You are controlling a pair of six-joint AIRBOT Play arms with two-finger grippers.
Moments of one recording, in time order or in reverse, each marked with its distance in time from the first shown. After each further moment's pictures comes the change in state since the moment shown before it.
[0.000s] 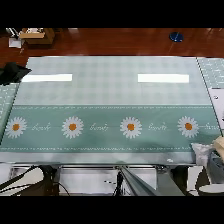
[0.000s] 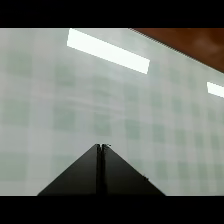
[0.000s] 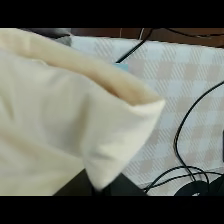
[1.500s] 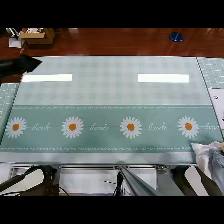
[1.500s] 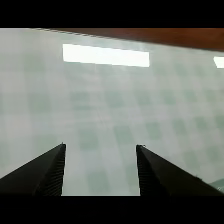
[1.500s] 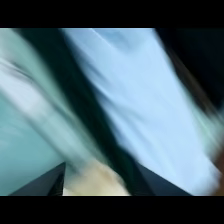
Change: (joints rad) left arm -0.210 -0.001 0.082 0.064 0.056 0.129; right arm 0.734 -0.188 0.139 0.293 -0.488 -0.113
